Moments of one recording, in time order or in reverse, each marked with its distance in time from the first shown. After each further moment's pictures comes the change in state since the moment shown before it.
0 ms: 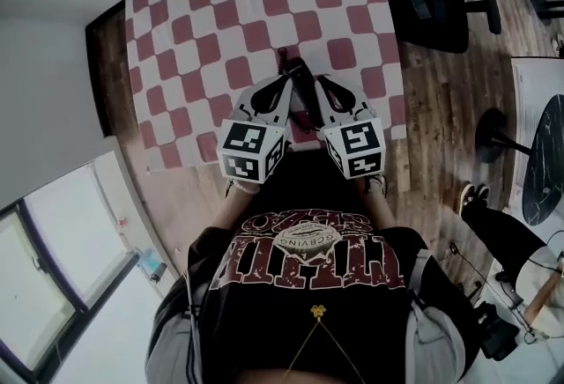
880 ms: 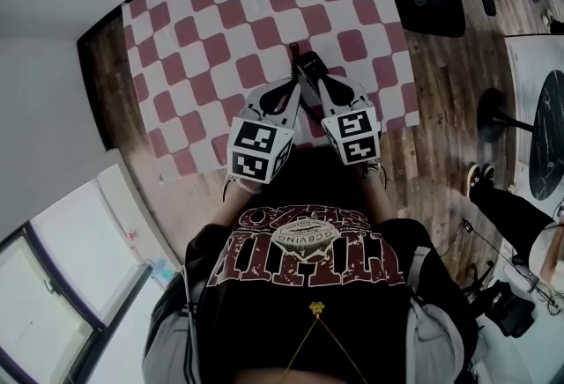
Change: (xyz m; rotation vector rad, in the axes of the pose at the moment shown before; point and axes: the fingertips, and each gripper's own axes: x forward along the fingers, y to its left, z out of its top) left arm -0.017 0.015 -0.020 0.085 0.084 -0.134; right arm 0.035 0.021 -0.040 0.002 0.133 -0.102
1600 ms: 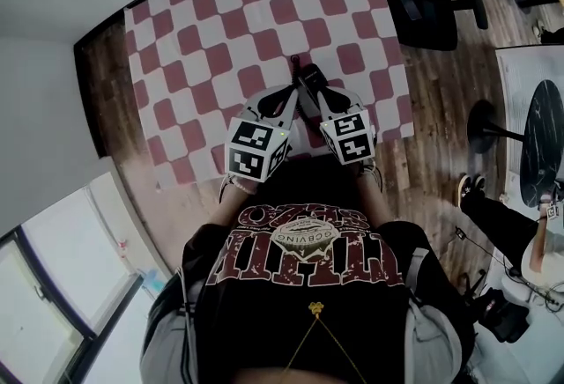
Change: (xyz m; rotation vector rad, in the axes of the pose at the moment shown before) left arm 0.001 0.016 -0.001 -0.037 -0.010 -0.029; right arm 0.019 -0.002 -0.023 -0.020 0.111 -0.003
